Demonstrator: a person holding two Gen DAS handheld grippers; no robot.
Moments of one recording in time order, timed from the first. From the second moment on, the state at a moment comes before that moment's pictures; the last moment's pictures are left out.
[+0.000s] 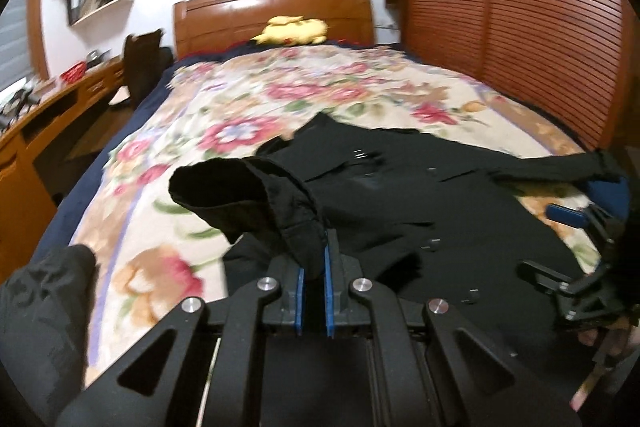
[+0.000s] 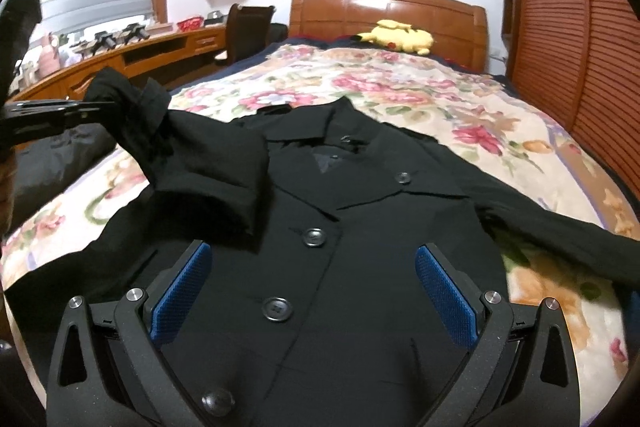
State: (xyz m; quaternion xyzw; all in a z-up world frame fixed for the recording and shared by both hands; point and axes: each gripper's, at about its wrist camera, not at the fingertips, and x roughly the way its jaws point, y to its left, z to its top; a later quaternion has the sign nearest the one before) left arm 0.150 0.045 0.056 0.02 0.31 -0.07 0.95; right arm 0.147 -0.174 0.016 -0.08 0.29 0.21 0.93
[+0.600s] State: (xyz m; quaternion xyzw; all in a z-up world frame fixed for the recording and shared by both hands) left arm 0.097 0.001 0.018 0.03 0.30 -0.11 0.95; right arm 0.148 -0.191 0.013 -0.09 0.29 0.19 0.93
